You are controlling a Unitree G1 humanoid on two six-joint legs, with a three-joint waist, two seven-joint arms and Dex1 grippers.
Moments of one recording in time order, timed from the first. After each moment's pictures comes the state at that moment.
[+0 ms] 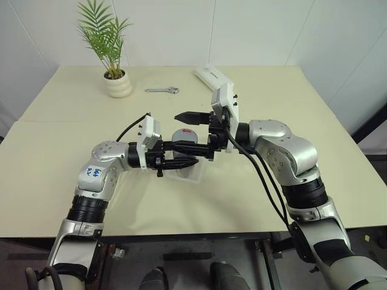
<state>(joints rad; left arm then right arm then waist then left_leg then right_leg) -0.71 0.48 -0.03 0.14 -0.46 0.36 -1.18 -0.93 -0.34 0.15 -0.02 0.51 0.62 0.95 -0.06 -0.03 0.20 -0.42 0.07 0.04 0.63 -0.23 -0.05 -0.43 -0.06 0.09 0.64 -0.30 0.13</state>
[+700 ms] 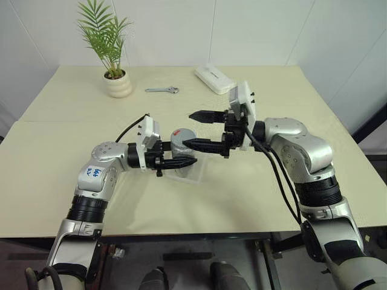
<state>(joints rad) -0.71 0.49 -0.03 0.16 -0.46 0.36 -1.18 -0.92 -0.45 0.10 0.01 0.54 0.61 1.02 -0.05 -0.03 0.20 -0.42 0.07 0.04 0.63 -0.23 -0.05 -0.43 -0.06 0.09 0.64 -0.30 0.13</state>
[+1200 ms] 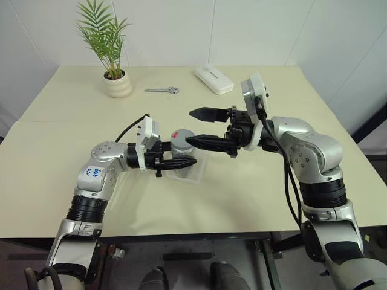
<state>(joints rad) -0.71 0.49 -0.03 0.16 -0.46 0.35 -1.19 -0.93 -0.42 0.04 -0.05 0.67 0.71 1.02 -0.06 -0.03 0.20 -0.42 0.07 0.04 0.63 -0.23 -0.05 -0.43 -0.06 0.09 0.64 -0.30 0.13</state>
